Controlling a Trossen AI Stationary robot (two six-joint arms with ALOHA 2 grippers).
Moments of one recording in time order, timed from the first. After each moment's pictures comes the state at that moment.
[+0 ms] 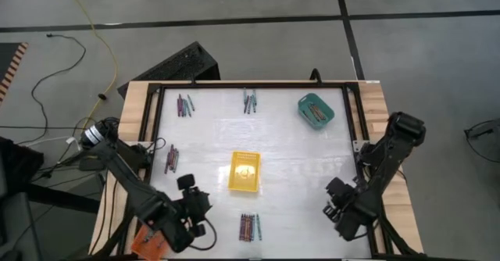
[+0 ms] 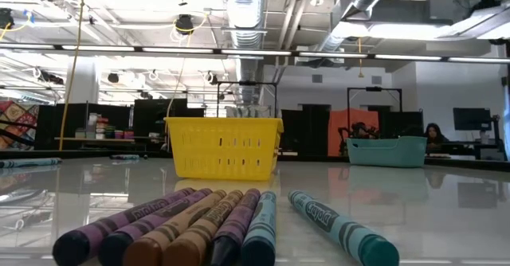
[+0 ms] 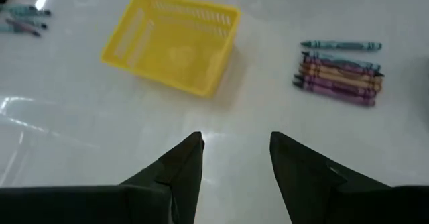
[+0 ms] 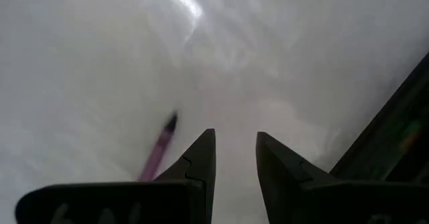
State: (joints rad) left arm -0.79 1.64 1.37 -0.95 -0.66 -0.91; right arm 1.02 1.52 0.97 -1.21 0.21 1.88
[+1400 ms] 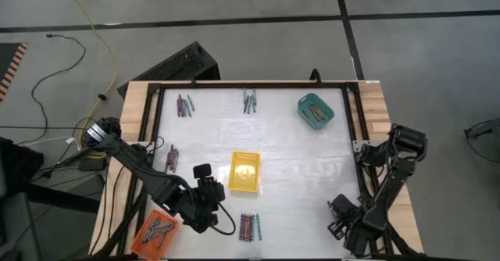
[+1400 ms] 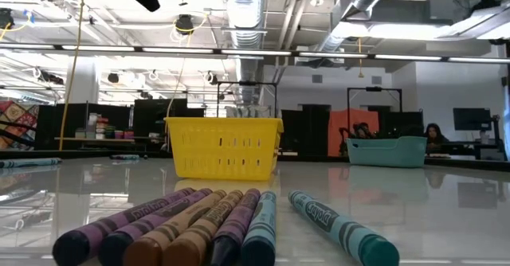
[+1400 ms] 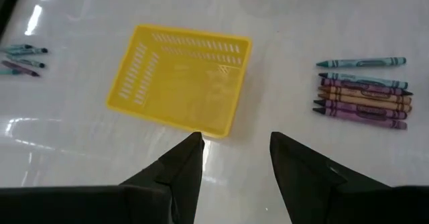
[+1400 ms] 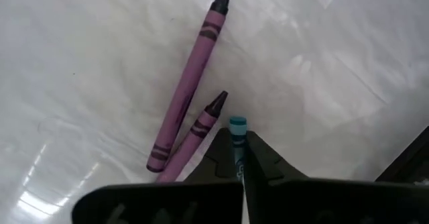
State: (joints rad) left arm -0.63 1.64 1.37 -0.84 -0.59 -0.63; right arm 1.15 1.68 0.95 -0.91 0.11 2.04
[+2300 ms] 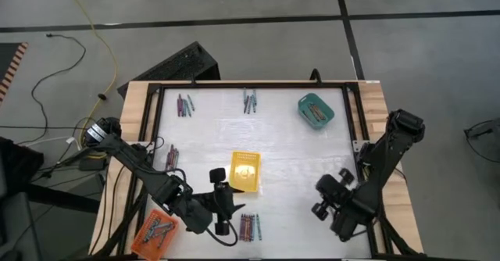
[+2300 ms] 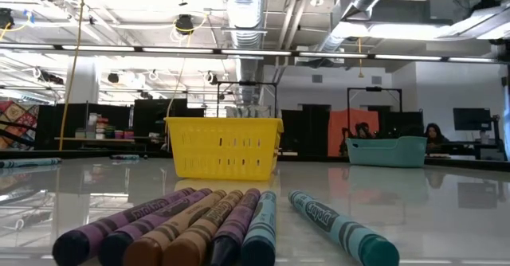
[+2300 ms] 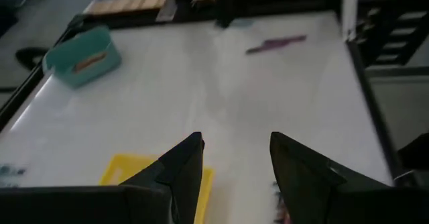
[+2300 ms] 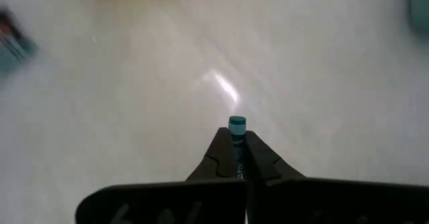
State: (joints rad) left arm -0.63 1.64 1.37 -0.33 -0.70 -0.30; right arm 0.95 1.49 1.15 -1.27 0.68 1.66
